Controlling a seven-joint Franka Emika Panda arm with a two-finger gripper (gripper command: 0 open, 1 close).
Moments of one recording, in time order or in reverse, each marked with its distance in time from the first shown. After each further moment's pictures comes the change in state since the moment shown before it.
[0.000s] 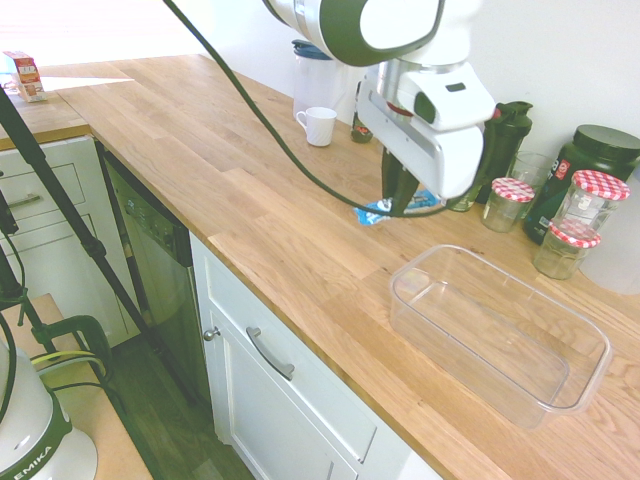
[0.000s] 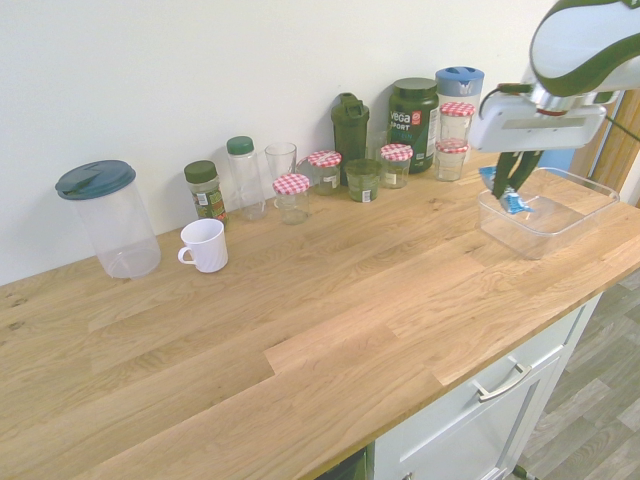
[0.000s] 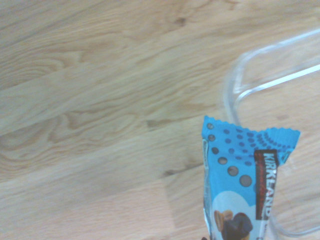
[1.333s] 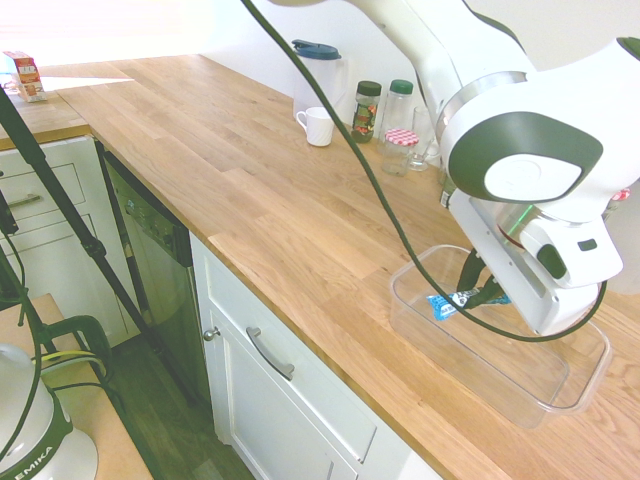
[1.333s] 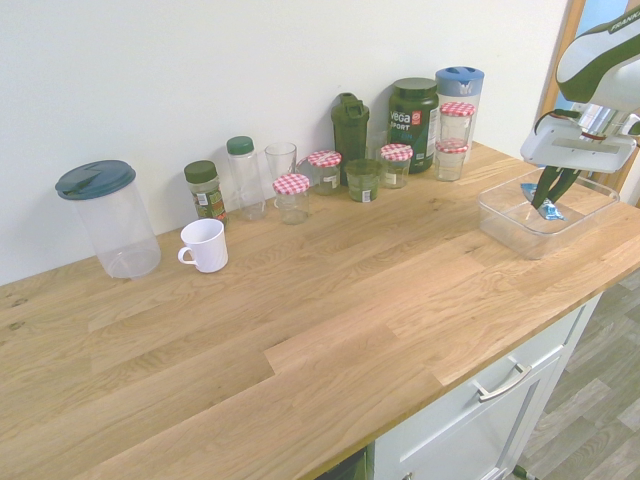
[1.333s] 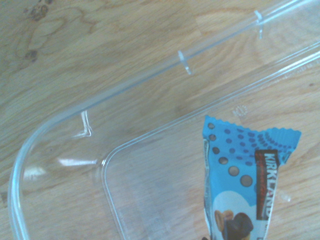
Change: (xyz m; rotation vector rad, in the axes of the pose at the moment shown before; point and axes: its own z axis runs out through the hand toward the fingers) arm 0.143 0.042 0.088 0.022 -0.131 0.074
